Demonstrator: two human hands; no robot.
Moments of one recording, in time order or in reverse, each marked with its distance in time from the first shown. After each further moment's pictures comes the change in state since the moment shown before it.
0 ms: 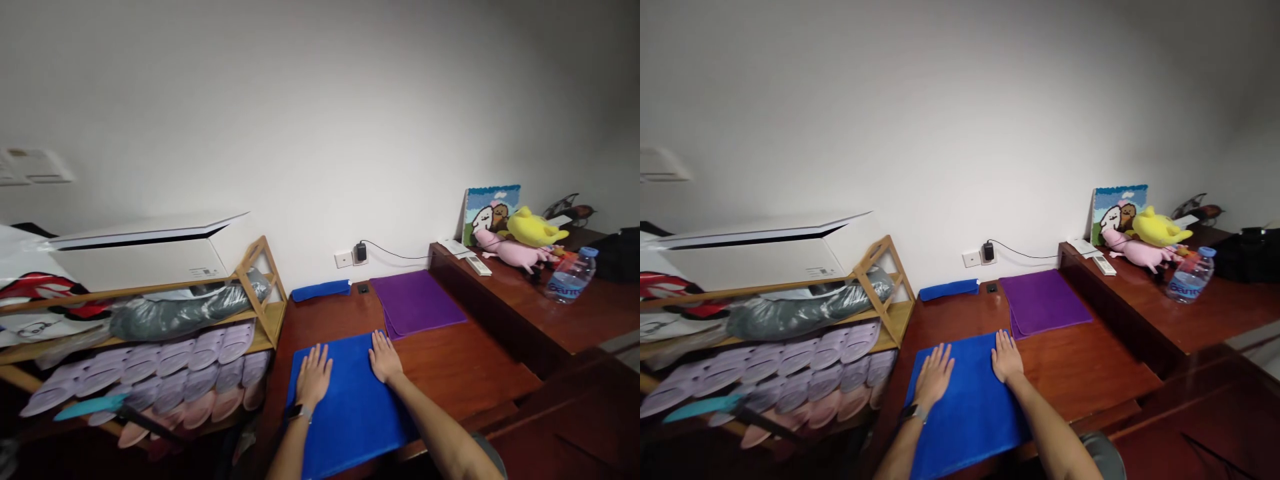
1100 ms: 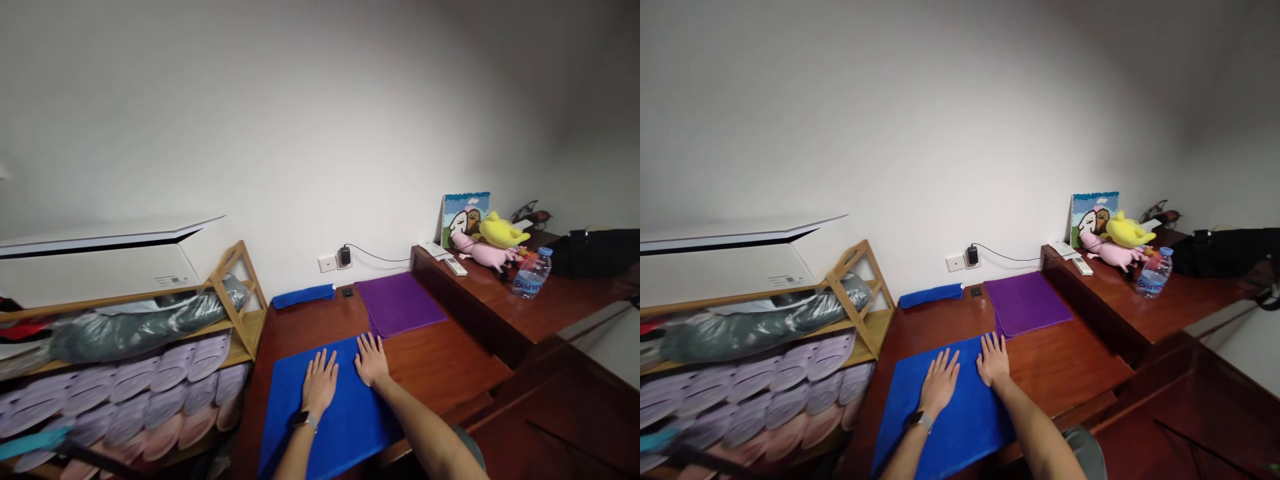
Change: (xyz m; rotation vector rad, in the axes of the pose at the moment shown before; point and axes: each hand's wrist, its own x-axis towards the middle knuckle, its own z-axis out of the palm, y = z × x) left_hand 0.004 0.066 0.020 -0.032 0.092 0.148; right_hand -0.009 0.000 -0.015 0.012 0.097 0.003
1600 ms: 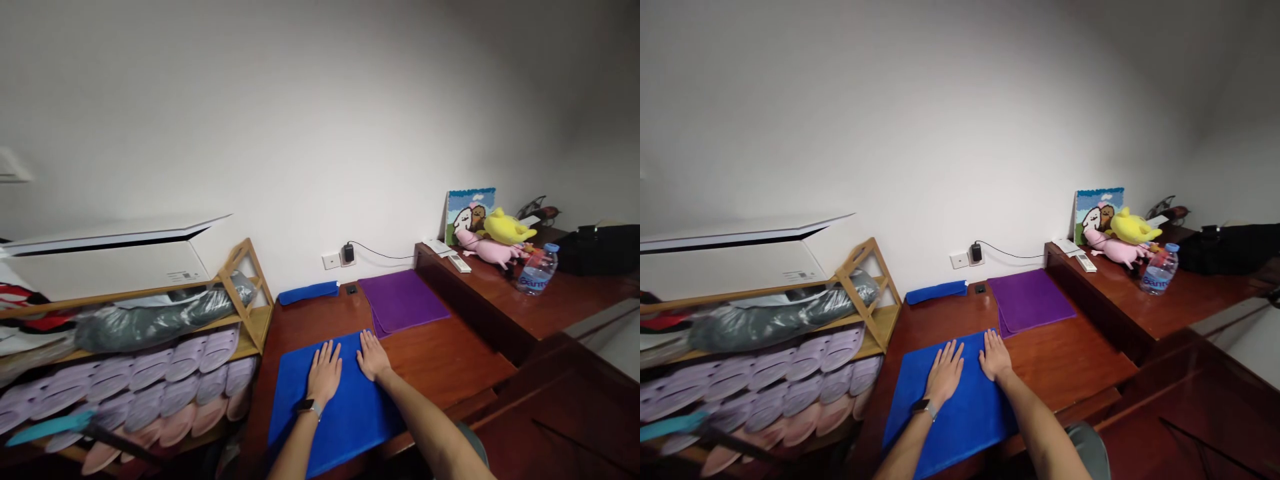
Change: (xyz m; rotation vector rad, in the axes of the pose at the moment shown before) left_hand 0.007 0.002 -0.014 0.001 -0.061 0.028; right_hand 0.008 0.006 0.017 0.019 -0.041 -0.060
